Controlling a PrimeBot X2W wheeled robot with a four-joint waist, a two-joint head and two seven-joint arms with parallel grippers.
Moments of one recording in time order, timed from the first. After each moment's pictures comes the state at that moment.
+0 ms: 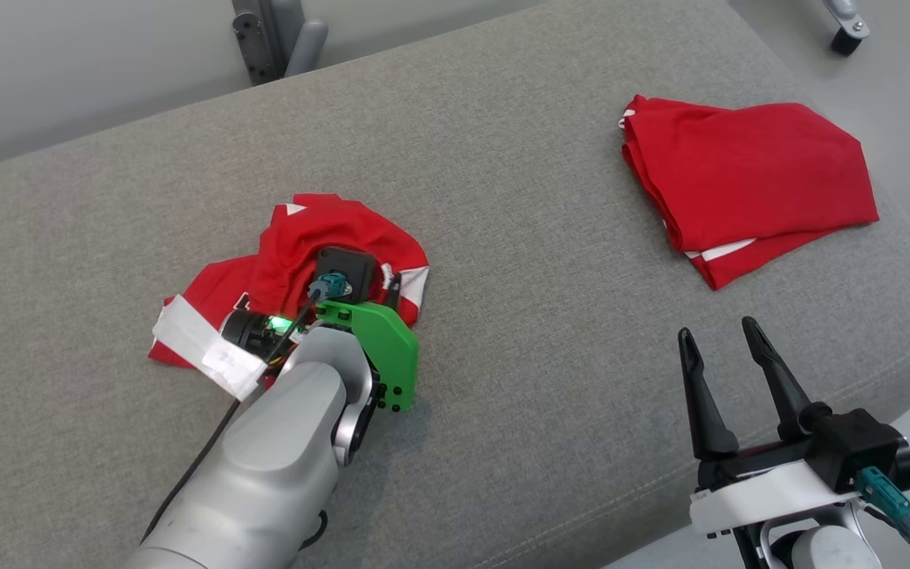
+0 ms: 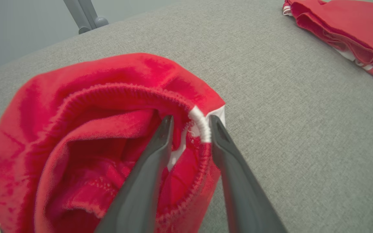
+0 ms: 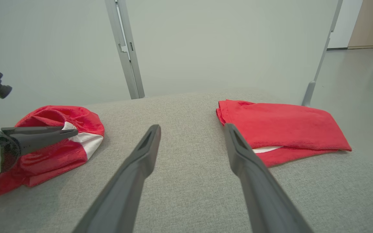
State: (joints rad) left arm -0.75 0.05 -0.84 0.90 -0.65 0.12 -0.04; right arm 0.01 -0.05 0.08 0.00 0.12 0.13 -0.27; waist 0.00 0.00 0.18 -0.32
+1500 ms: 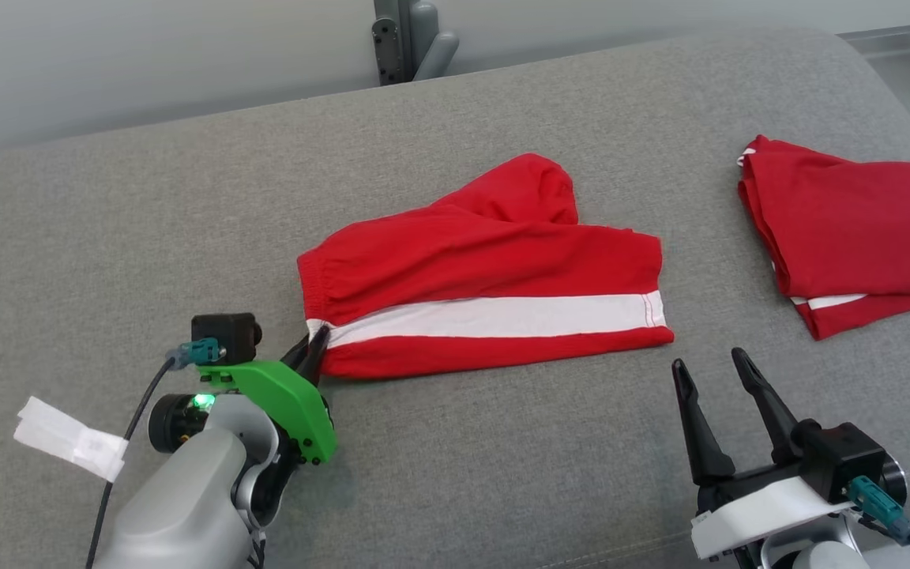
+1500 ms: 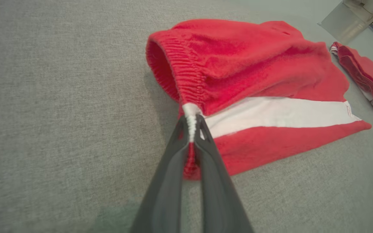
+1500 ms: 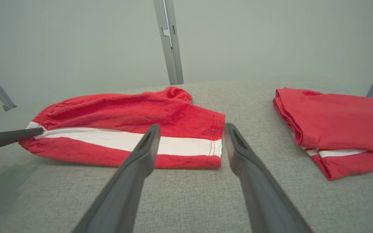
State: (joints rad) left arm -0.59 0.24 -0.78 0.75 -0.96 -0.04 -0.08; right arm 0.03 -0.10 0.12 0.06 0.19 0.13 -0.27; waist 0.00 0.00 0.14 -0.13
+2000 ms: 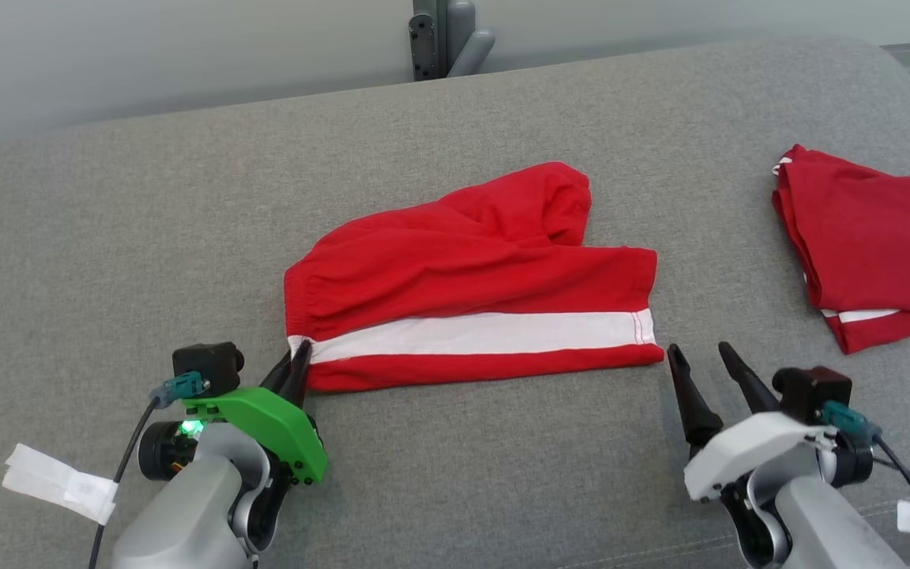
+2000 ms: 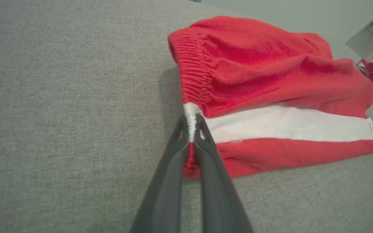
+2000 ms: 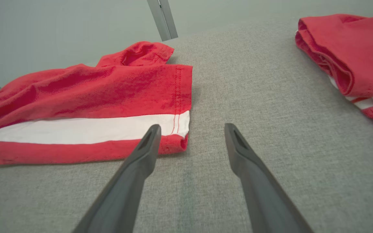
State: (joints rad) left arm -0.54 0.24 -0.75 0.80 -0.95 -0.03 -0.22; right arm -0.22 -0.15 0.21 0.50 0.44 0.13 -0.27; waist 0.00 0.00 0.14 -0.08
